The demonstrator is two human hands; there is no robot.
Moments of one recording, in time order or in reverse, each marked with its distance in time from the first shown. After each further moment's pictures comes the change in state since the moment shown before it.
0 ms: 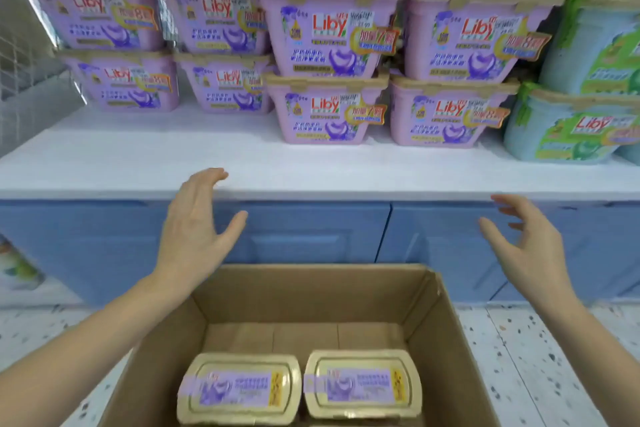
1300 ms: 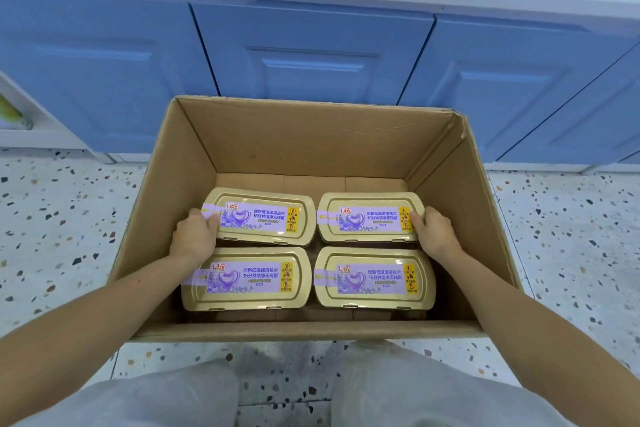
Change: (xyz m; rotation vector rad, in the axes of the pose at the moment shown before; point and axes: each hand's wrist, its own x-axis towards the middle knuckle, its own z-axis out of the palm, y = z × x) left_hand -0.228 -0.109 0.068 0.081 -0.582 -0.887; right_hand -0.185 0.112 0.129 -0.289 -0.634 0.482
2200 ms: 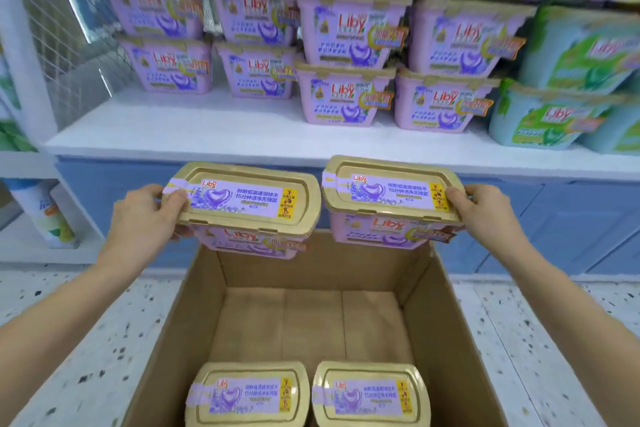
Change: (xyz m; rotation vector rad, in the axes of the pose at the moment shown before) left_hand -0.044 0.114 -0.211 -0.403 0.397 0.408; right_hand -0.051 -0.138 -0.215 0.120 0.459 -0.398
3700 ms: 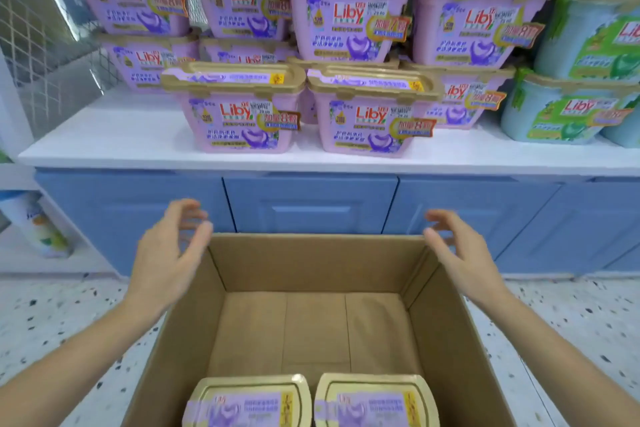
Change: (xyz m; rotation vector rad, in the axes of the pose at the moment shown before) left_hand -0.015 -0.010 0.037 -0.019 -0.074 0.333; right_hand -0.023 0.033 0.049 0.261 -0.142 -0.150
